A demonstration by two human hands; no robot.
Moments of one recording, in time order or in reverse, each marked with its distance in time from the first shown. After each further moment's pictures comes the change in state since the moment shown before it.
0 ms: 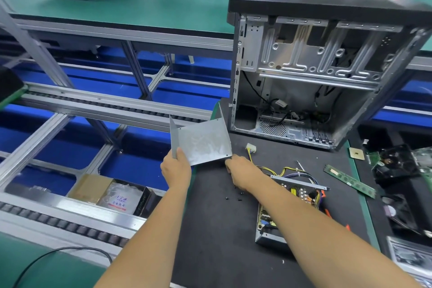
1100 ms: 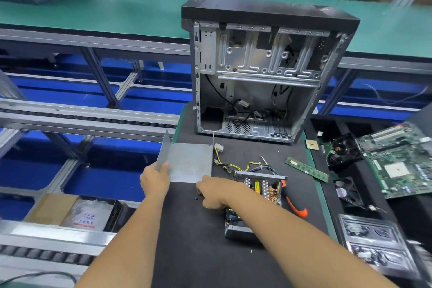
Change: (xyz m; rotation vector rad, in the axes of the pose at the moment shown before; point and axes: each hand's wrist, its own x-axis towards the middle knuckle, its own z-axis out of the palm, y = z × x) left_hand -0.015 -0.019 0.023 0.107 -0.163 -0.054; right_hand -0.056 -0.009 -0.013 0.045 -0.366 -0.061
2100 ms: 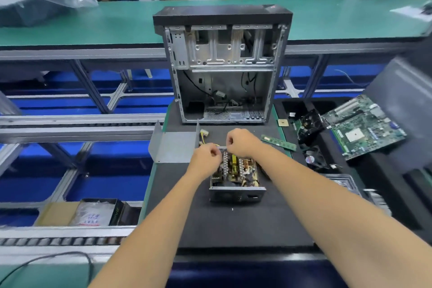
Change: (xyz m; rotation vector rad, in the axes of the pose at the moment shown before) left_hand -0.147 0.083 0.030 0.253 -0.608 0.515; right_hand -0.108 0.065 -0.023 0.317 0.486 0.279
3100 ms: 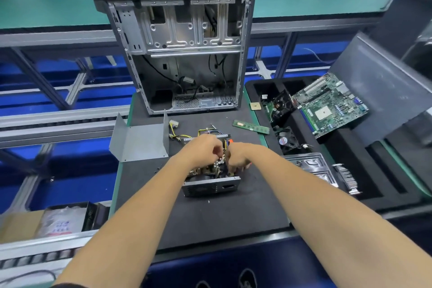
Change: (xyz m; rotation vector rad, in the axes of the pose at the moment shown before) left_hand 0.028 0.039 0.036 0.527 -0.437 0.451; right_hand -0.022 0.075 0.028 0.025 -0.464 0.299
